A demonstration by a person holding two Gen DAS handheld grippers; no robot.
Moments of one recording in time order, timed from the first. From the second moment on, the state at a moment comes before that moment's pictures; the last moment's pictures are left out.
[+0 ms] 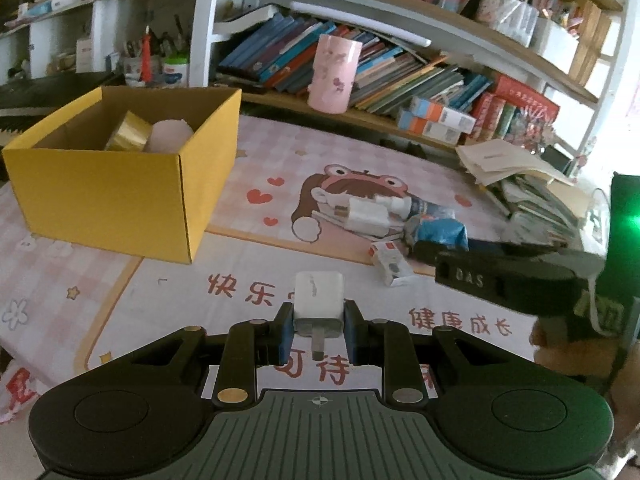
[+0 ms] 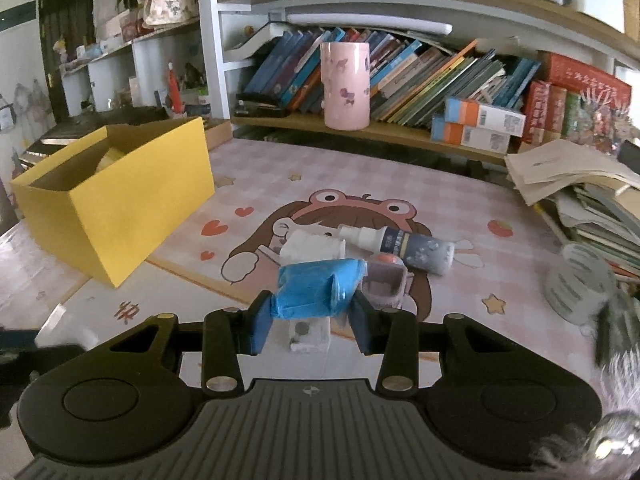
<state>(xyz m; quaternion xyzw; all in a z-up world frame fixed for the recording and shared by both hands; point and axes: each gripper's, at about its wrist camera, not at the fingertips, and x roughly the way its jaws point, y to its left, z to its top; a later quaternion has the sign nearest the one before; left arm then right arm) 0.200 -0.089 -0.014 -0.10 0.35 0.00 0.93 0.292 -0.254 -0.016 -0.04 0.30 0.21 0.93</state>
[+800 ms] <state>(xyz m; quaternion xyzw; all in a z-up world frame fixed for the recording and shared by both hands) 0.116 -0.002 -0.008 -0.09 0.35 -0.08 0.93 0.141 -0.182 0.006 -0.02 0.32 0.17 0.93</state>
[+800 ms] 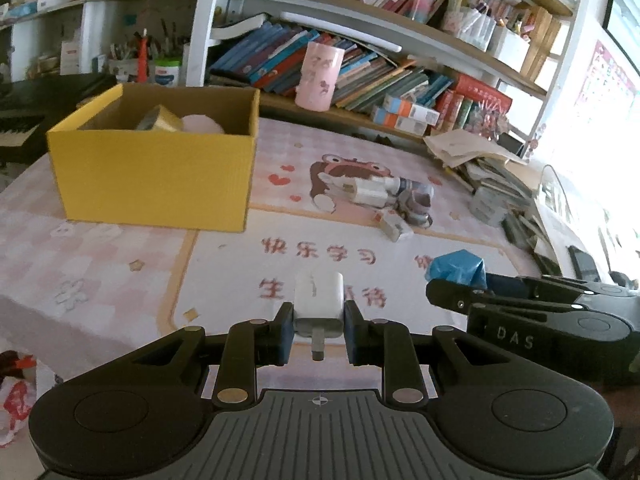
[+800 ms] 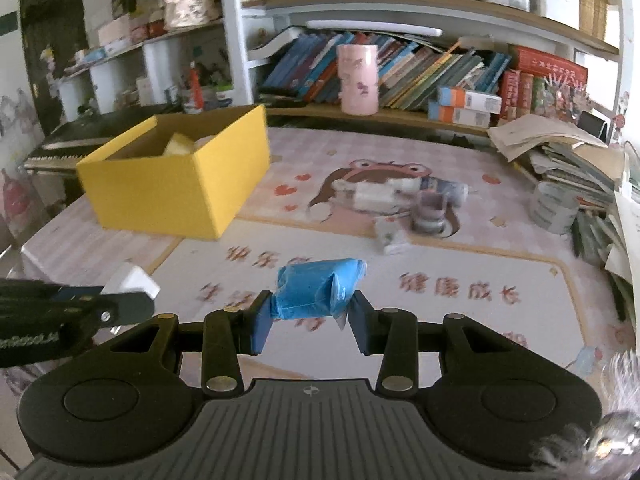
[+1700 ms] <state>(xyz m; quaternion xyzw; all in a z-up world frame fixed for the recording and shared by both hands) 0.034 0.104 -0.015 -0.10 0.35 -0.02 0.93 0.081 -0.057 0.001 -0.06 0.33 0.25 0.91</state>
